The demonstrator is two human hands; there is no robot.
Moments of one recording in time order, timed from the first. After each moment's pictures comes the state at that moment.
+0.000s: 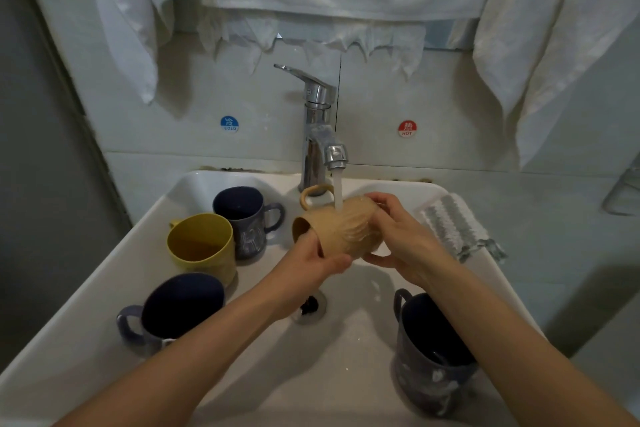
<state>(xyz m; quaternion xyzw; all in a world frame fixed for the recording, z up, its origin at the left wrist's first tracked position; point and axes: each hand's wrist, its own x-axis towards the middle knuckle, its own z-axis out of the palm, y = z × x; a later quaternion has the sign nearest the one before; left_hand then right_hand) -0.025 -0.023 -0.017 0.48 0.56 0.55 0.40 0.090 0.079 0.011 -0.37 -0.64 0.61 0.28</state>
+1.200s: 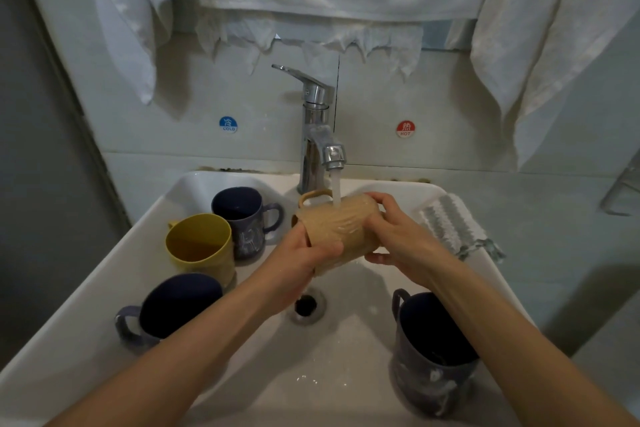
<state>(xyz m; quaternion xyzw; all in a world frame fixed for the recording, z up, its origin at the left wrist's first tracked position) -0.034 -0.022 -0.013 0.44 0.49 0.59 0.46 0.094 0.078 0.015 -0.35 -0.70 0.58 0.22</state>
